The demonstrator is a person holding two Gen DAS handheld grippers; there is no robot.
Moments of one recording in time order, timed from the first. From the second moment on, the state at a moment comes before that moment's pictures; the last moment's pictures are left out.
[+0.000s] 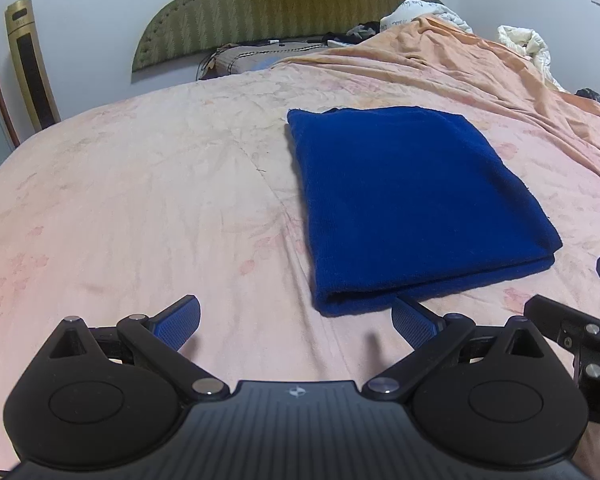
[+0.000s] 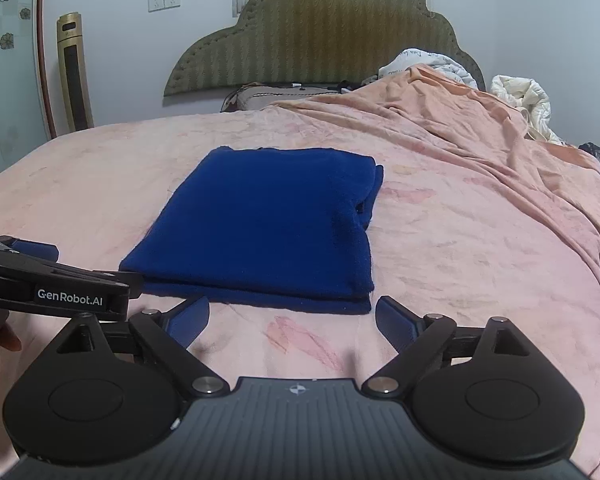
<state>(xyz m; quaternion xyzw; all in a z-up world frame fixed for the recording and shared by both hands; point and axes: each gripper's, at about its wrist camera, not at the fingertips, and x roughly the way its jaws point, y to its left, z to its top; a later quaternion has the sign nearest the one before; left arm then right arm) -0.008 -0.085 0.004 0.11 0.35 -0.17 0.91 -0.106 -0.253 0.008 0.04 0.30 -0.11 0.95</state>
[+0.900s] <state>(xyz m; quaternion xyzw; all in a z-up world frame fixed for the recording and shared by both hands) -0.005 -0.082 -0.001 0.11 0.36 -0.16 0.91 -0.111 -0.250 -0.001 0.03 0.31 -0.11 0.94</state>
